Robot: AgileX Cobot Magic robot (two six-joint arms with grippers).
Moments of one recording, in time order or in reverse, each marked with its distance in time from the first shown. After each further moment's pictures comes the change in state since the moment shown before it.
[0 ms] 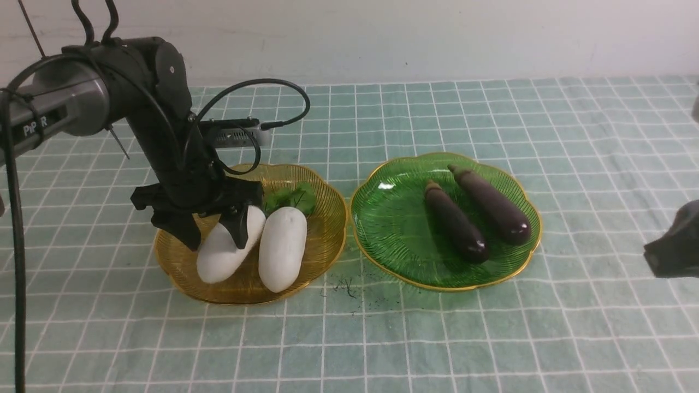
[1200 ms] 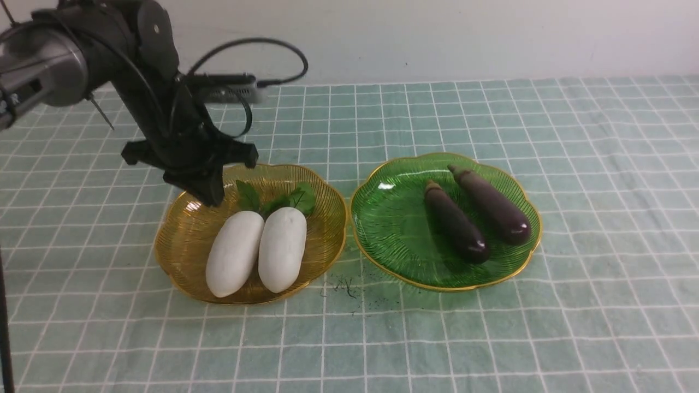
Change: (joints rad) right arm 0.000 -0.410 0.684 -0.023 -1.257 -0.027; left arm -0.001 -0.157 -0.124 0.022 0.003 0.053
